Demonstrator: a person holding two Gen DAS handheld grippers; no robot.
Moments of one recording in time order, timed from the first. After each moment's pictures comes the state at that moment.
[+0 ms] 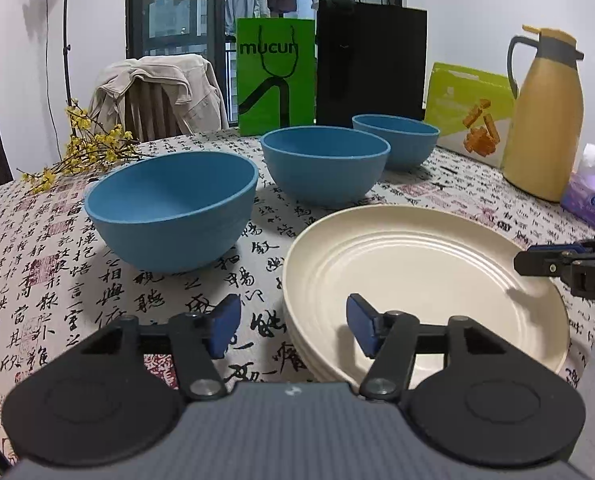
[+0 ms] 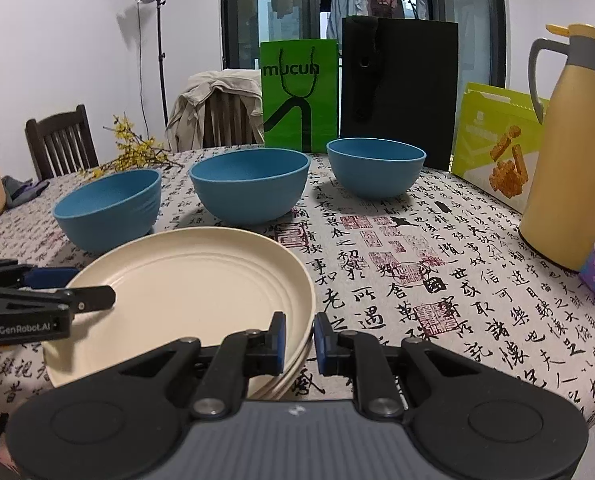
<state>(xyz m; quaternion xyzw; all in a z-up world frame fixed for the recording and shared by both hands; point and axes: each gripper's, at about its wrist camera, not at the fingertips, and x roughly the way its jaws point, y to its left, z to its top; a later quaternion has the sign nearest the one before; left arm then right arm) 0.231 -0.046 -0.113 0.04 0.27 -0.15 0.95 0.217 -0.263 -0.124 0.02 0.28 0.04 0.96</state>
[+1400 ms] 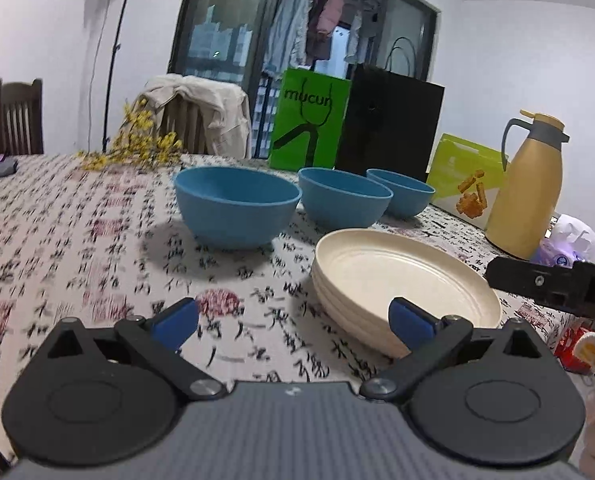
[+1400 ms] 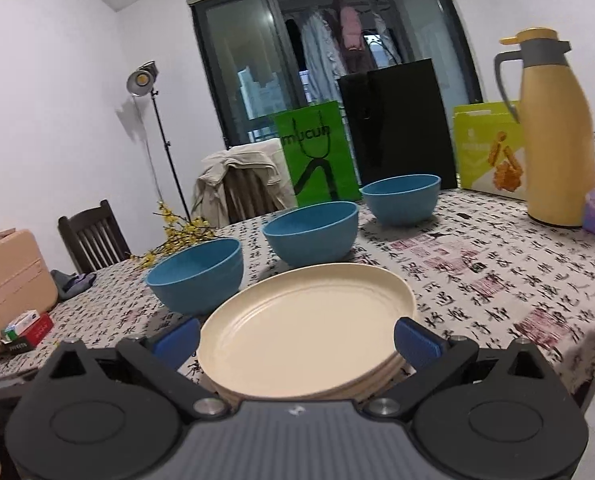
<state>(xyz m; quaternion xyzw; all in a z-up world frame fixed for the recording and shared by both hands) 0.136 0.015 -0.100 -0.06 0.22 -0.13 0.97 0.122 -0.205 -0.109 0.14 0.18 0.04 0.97</state>
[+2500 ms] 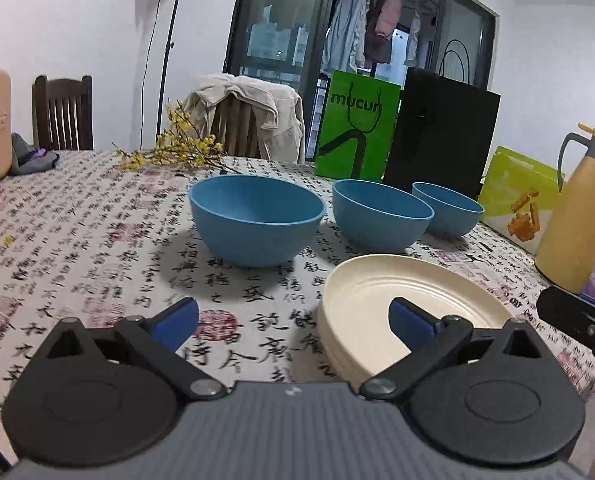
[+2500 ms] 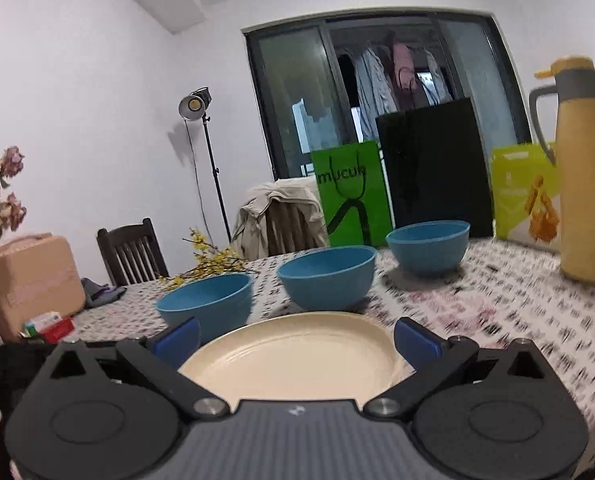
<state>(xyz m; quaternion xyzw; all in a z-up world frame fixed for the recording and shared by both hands) 0.166 -0.033 -0.087 -0.07 0.23 -0.03 0.97 0.146 -0.259 -0.112 0.09 0.10 0.12 0.98</state>
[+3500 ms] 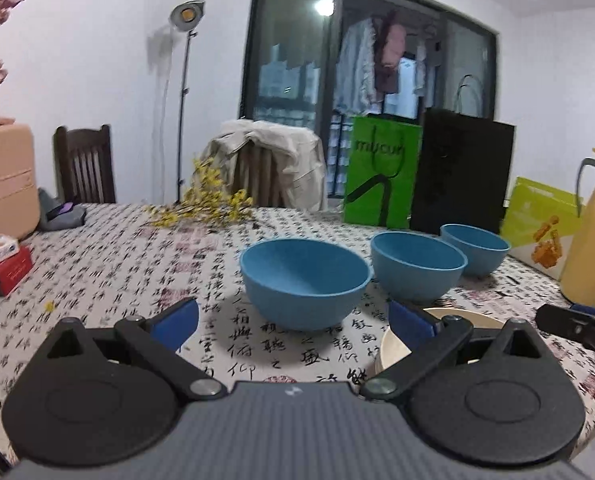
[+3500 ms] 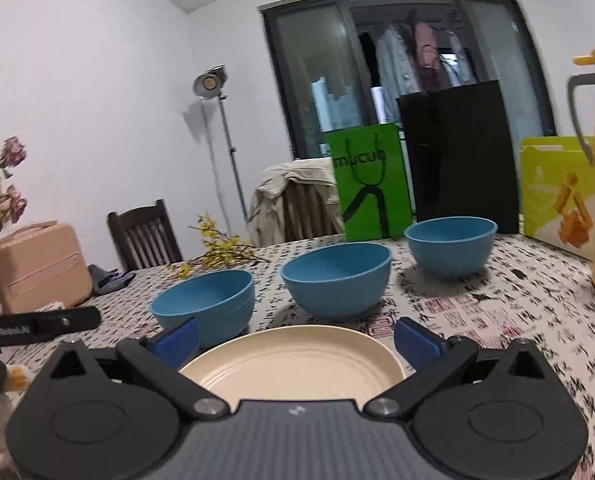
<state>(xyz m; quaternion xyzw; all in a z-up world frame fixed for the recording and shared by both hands) 0.160 0.009 -0.052 -0.03 0.16 -0.01 0.99 0.190 -0.259 -0.101 0.10 0.14 0.14 0.97</state>
